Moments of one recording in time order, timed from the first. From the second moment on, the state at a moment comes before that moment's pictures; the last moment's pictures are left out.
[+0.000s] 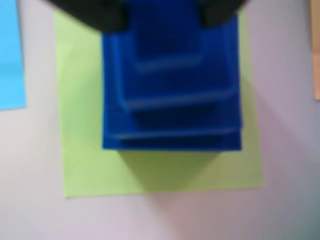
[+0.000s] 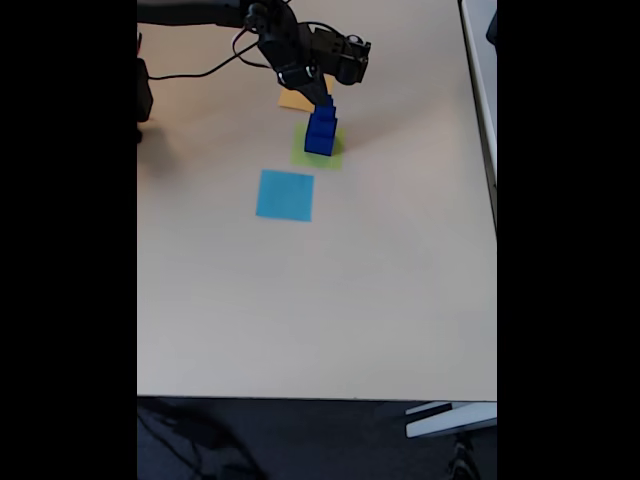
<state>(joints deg) 7.6 86.9 81.9 61.5 89.7</state>
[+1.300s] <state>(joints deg) 7.6 86.9 83.5 60.0 89.6</state>
